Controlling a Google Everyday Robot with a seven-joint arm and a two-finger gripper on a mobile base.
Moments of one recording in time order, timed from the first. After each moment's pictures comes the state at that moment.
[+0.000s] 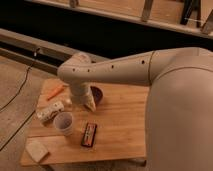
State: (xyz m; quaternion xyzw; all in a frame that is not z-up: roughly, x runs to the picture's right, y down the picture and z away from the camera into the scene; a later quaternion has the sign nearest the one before) arm -0.107 0.103 0.703 -0.26 0.23 0.64 0.68
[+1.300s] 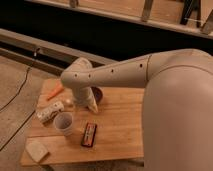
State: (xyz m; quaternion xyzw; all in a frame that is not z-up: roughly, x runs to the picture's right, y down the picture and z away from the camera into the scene) arm -0.094 0.126 0.733 -0.25 0.24 0.62 0.70
